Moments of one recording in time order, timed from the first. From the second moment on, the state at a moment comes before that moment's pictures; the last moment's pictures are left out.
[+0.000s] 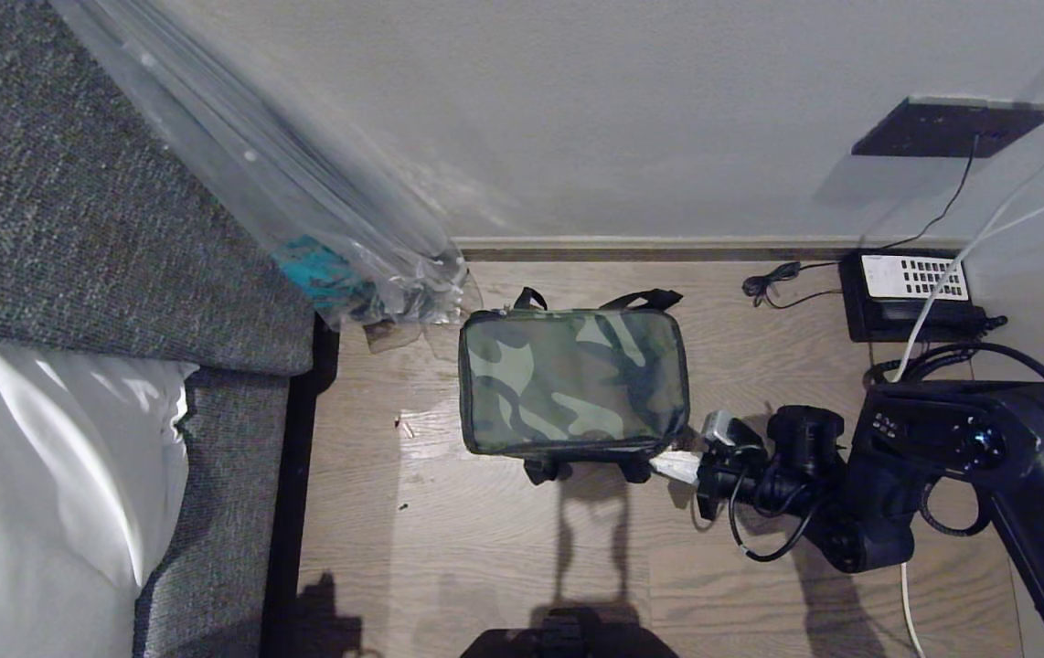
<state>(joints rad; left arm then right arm) 0.00 0.00 0.00 0.00 0.00 0.00 0.15 2.60 -0.94 -1.33 0.81 -0.51</state>
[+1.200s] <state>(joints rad) 0.00 0.00 0.00 0.00 0.00 0.00 0.14 2.59 -0.91 -1.34 0.81 -0.54</state>
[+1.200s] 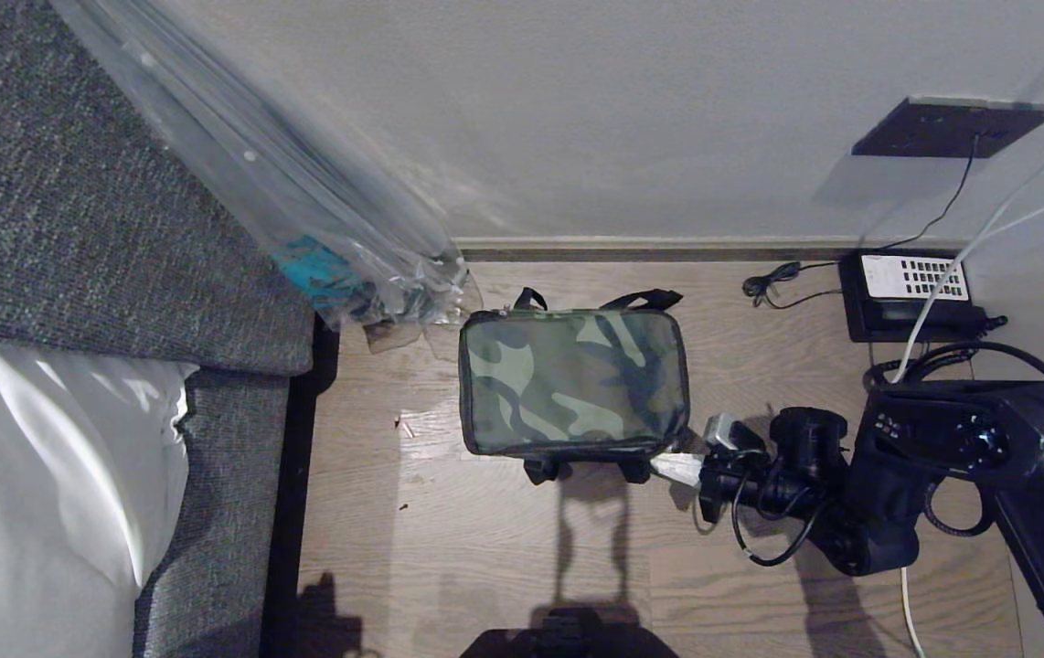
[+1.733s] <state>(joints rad) 0.00 0.00 0.00 0.00 0.00 0.00 0.14 2.57 -0.86 -1.27 0.78 -0.62</state>
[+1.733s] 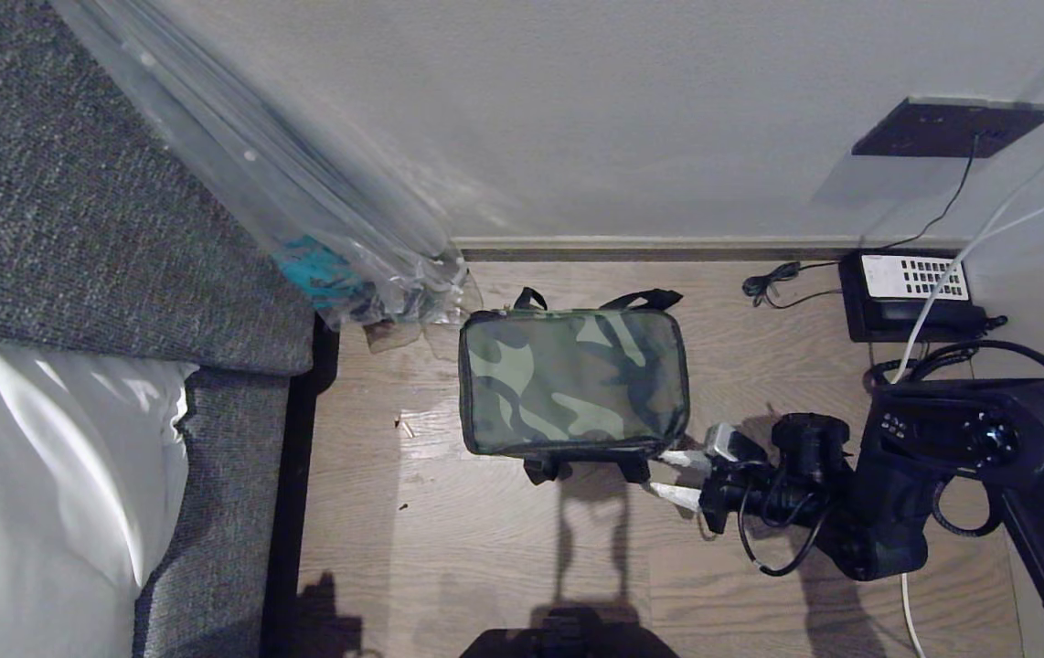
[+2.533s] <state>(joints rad) 0.00 0.00 0.00 0.00 0.00 0.00 0.10 2.54 -0.87 -1.34 0.79 -0.65</state>
